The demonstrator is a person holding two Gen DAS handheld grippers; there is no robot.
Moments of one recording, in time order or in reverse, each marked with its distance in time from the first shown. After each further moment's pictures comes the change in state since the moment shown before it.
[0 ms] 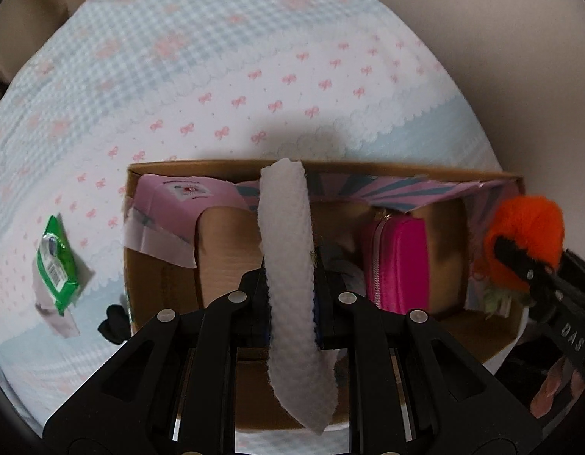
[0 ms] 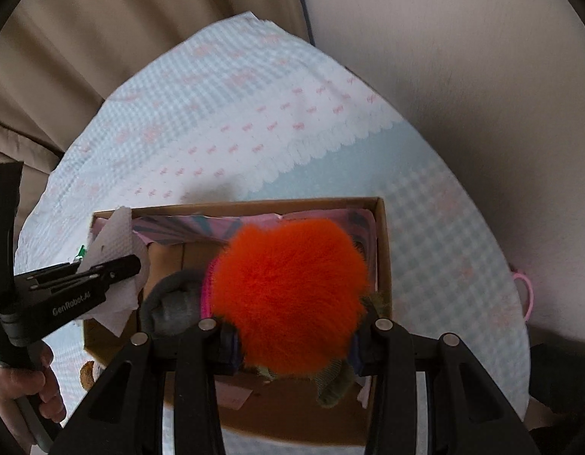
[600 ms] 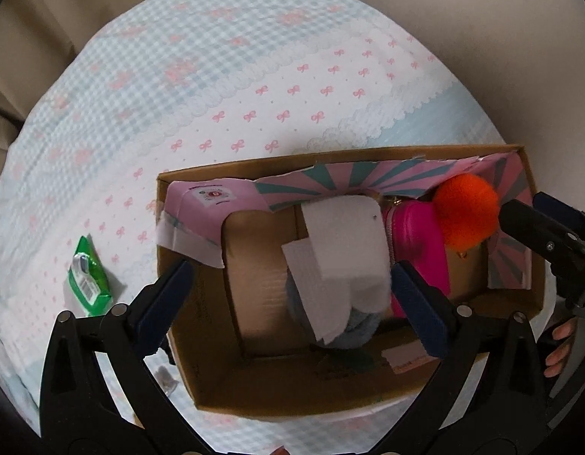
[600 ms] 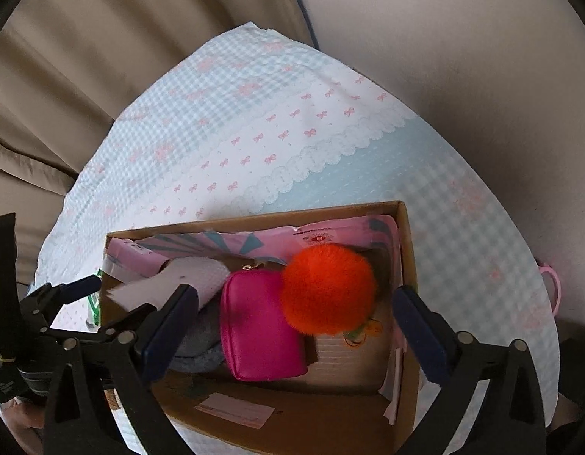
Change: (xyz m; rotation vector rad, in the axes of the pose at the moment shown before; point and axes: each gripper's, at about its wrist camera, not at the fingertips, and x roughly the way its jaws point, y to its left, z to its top) left arm -0.025 -0.007 -0.014 0.092 -0.065 0.100; right arm 0.001 0.001 0.002 0.061 -0.057 0.094
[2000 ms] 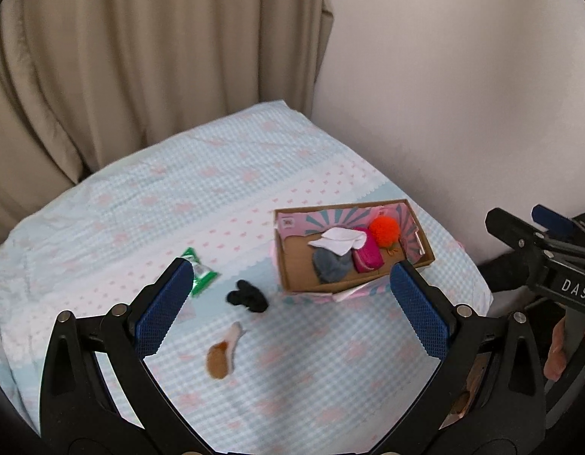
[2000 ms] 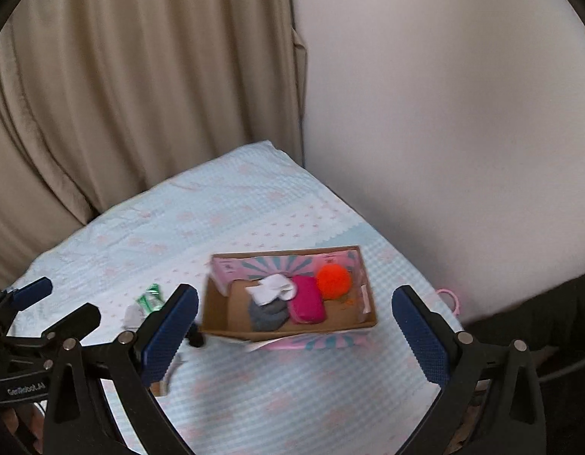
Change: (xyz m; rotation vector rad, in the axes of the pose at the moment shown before) left arm -0.313 0.107 -0.191 -0.012 -0.486 -0.089; right arm -0.274 0.184 -0.138 -0.097 -0.409 -0.241
